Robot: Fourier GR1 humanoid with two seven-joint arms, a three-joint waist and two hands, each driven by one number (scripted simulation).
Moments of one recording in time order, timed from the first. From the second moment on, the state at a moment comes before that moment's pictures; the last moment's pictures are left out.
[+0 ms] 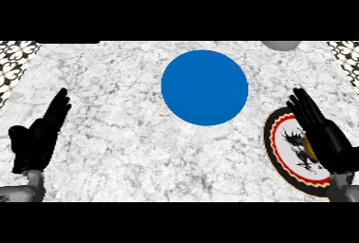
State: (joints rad) left arm -0.07 0.35 -0.03 -1.57 0.04 0.12 0.17; right arm -0.07 -0.43 0.09 -1.51 -0.33 0.08 -0.11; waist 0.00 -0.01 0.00
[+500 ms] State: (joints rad) left arm -0.05 0.31 -0.04 -1.54 0.07 0.07 0.06; right arm -0.19 -0.44 -0.08 -1.33 -0.14 -0.38 0.01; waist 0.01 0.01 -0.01
